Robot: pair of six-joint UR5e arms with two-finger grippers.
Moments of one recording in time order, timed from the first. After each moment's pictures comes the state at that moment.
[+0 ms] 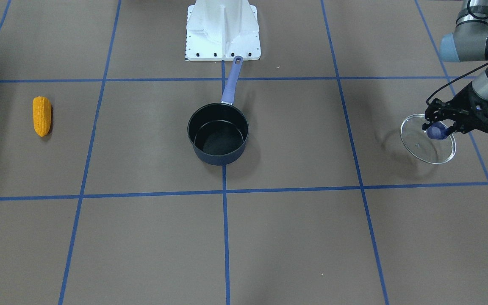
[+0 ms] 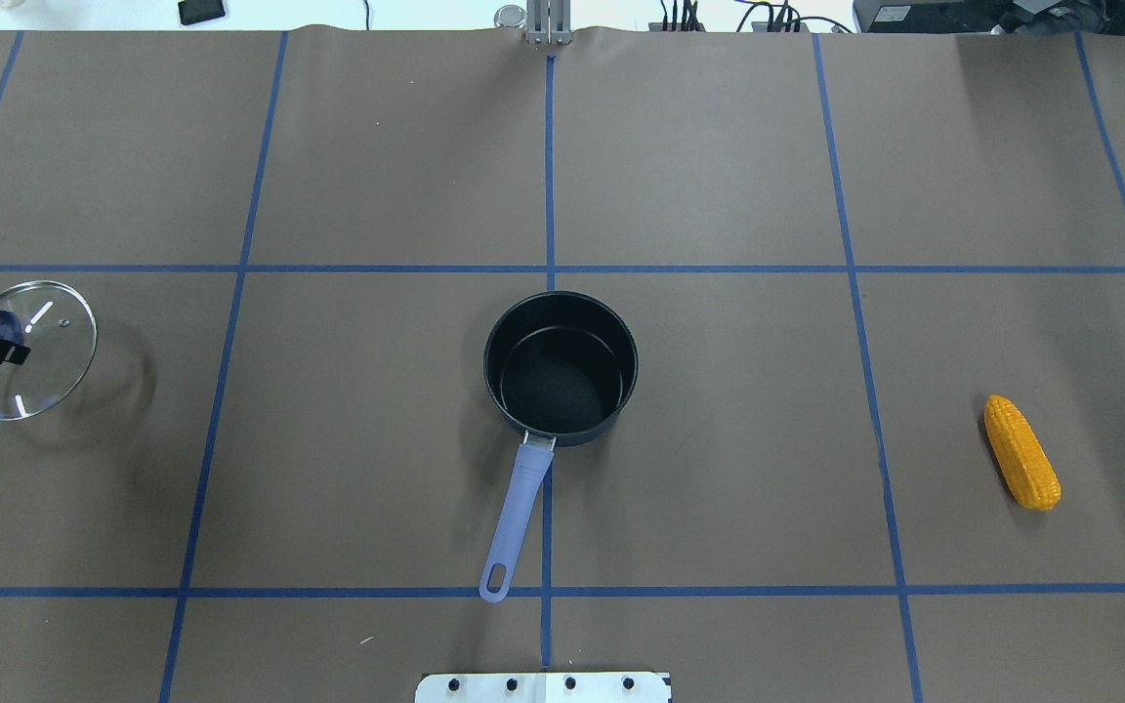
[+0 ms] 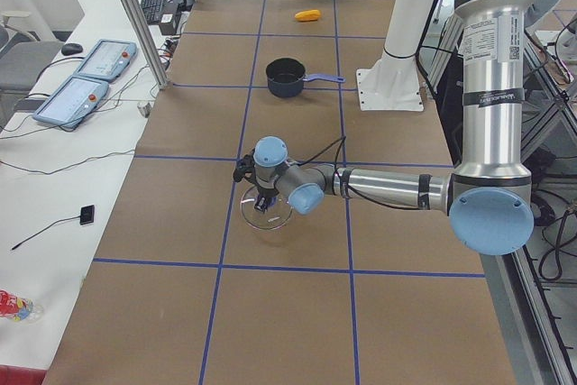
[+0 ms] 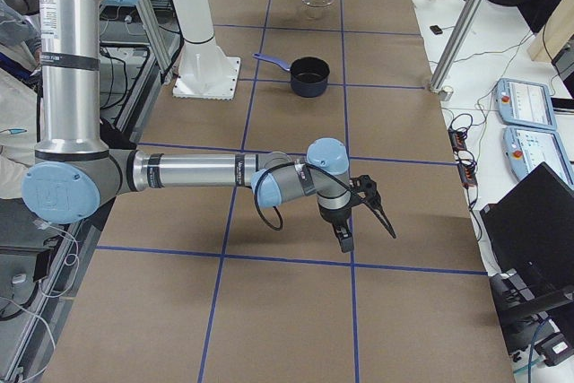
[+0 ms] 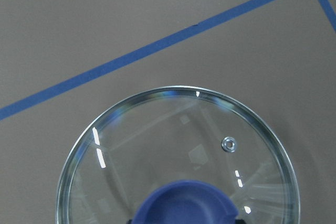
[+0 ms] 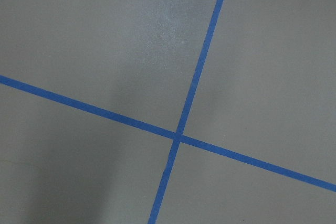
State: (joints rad) left arm -1.06 -1.49 -1.64 -2.26 -2.28 -0.42; right arm 1.46 -1.62 1.65 -1.26 2.17 -0.01
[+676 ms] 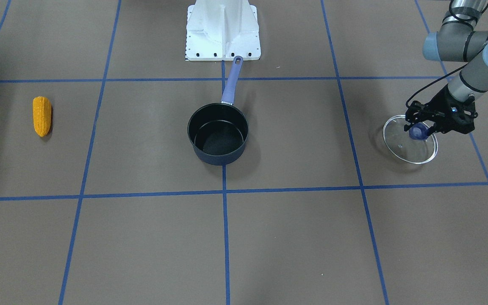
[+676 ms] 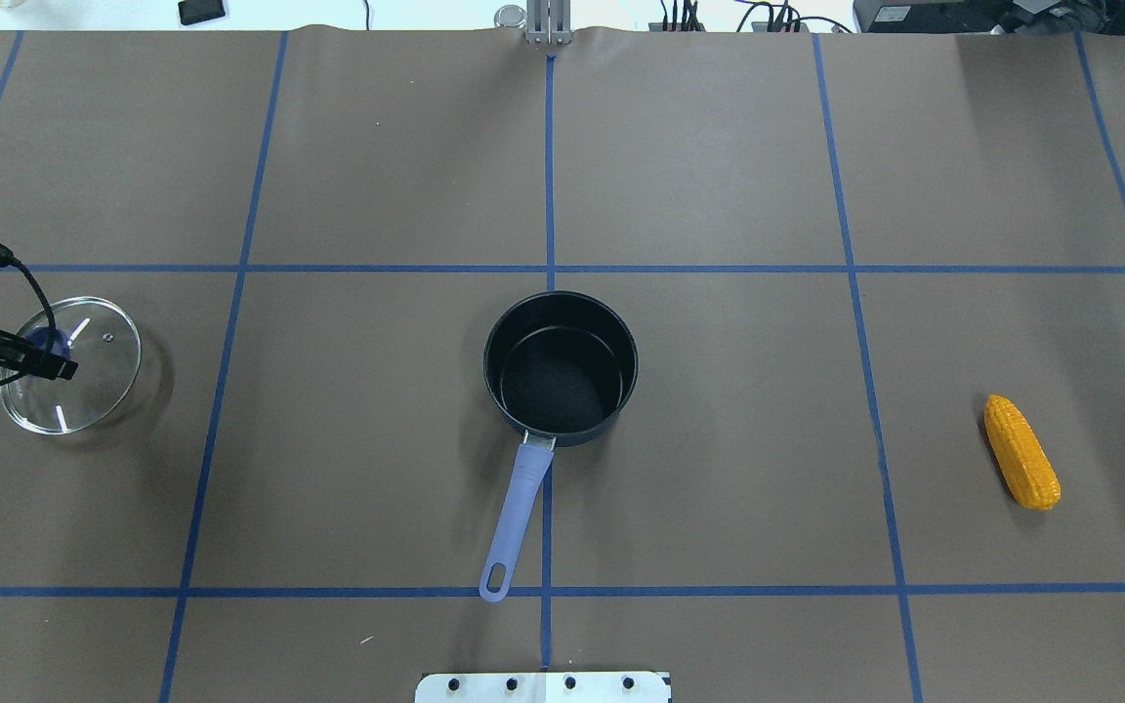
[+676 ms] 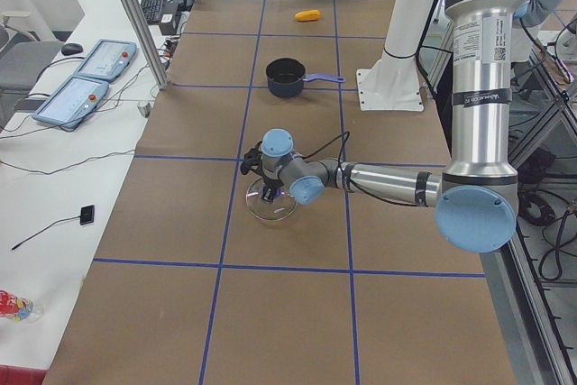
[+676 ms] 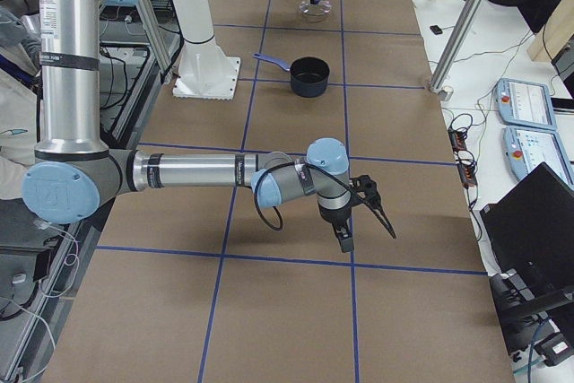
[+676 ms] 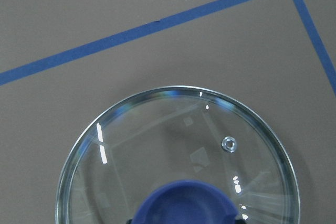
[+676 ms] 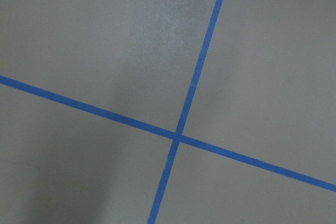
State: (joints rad) left arm -0.96 -1.51 -1.66 -2.27 -2.19 -0.52; right arm 1.46 -1.62 1.65 -1.26 2.17 -0.01
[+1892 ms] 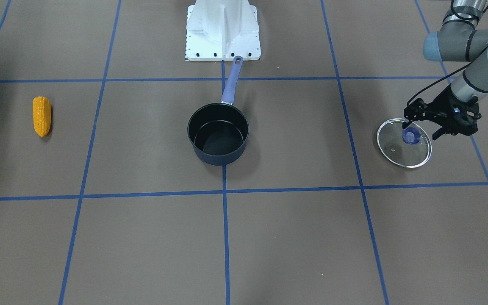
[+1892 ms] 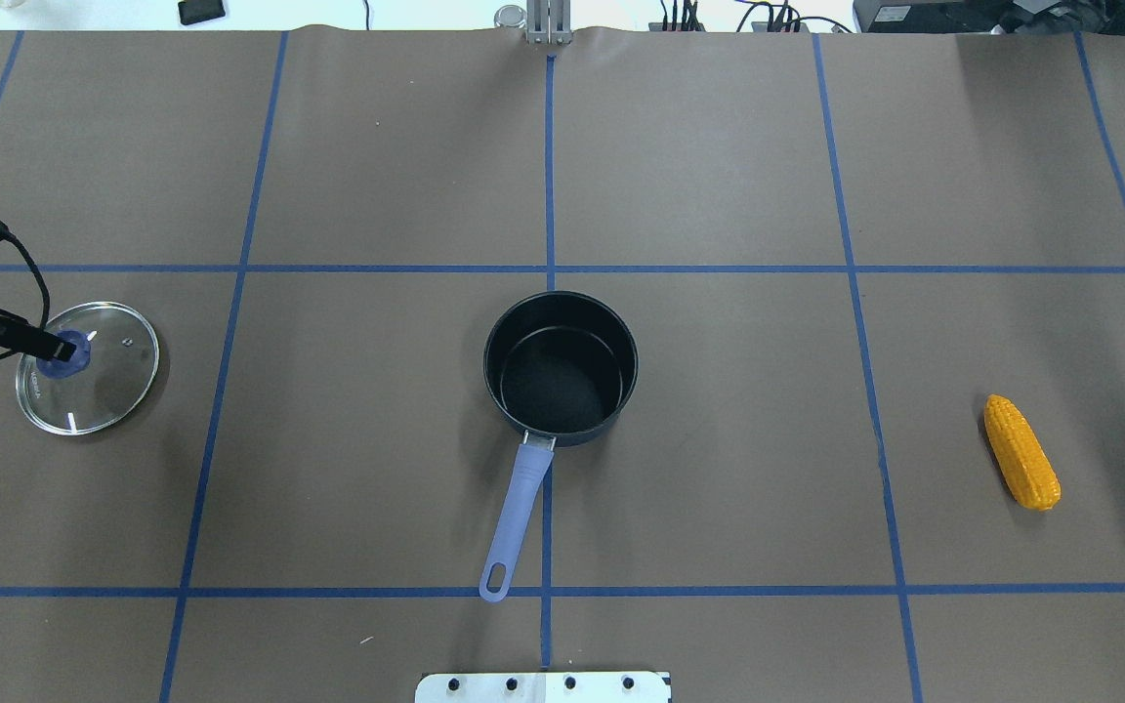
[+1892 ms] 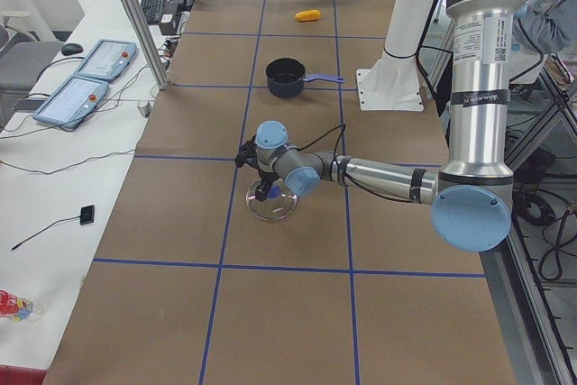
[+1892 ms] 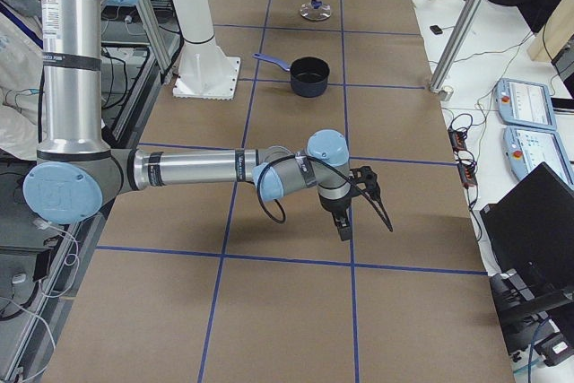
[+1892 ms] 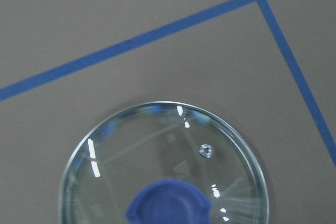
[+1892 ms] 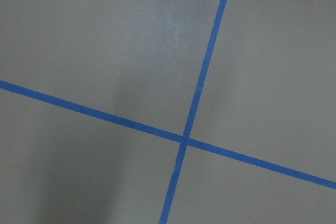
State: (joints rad) left arm -1.04 -1.54 -1.68 -2.15 -2.23 -0.40; right arm 1.42 -1.62 1.71 -1.26 2.23 0.14
